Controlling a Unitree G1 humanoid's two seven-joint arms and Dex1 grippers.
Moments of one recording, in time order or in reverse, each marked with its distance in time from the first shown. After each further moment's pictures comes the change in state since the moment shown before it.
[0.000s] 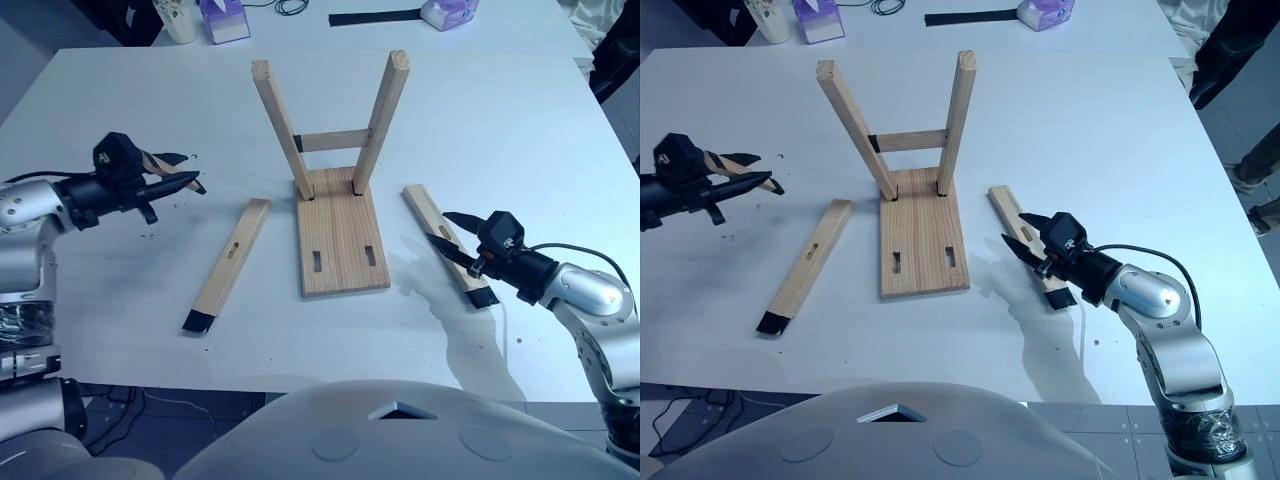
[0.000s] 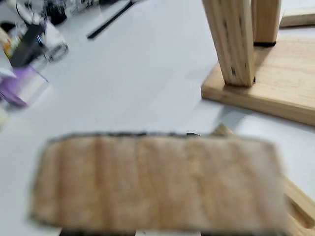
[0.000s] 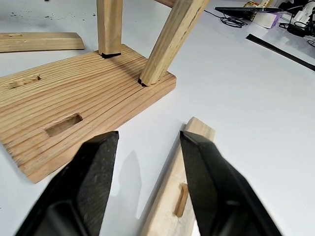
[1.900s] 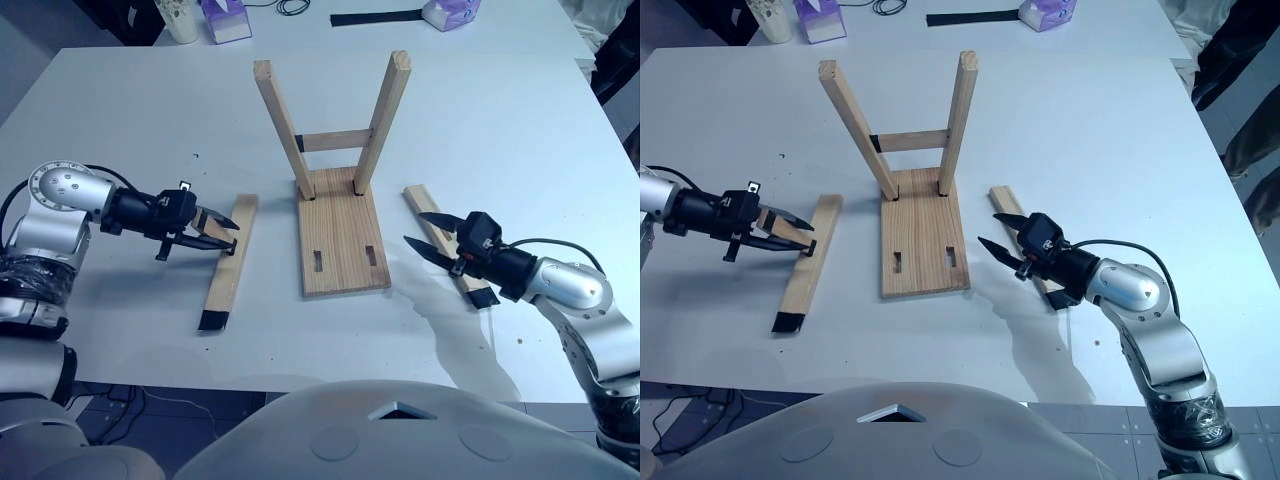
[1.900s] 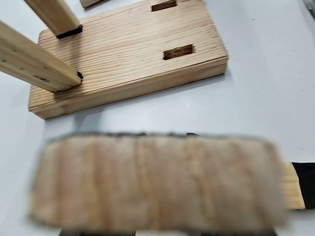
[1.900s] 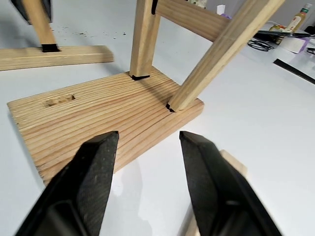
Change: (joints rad) left arm -0.289 0.070 -0.543 0.381 -0.018 -0.464 -0.450; right arm -0.069 0.000 0.108 -0.002 -0.001 -0.030 0.035
